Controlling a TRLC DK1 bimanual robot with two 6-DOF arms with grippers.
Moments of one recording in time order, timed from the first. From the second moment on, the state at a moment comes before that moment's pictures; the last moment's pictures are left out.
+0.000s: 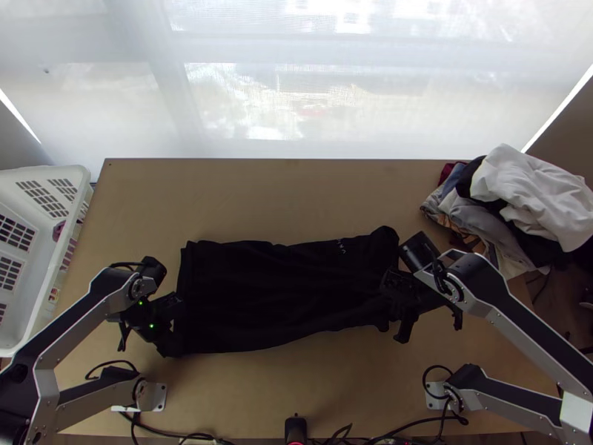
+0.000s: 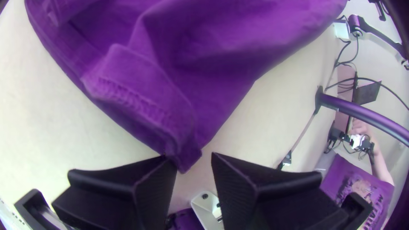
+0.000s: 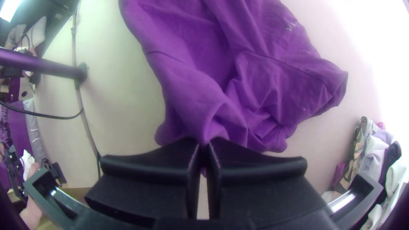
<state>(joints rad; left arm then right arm) -0.14 1.25 0.67 -1.21 0.30 0.54 0.60 1.19 1.01 -1.18 -0.17 -0.53</state>
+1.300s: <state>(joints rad) 0.09 1.39 1.14 -1.39 0.35 0.51 0.43 1.27 1.15 -1.08 -0.17 -0.58</state>
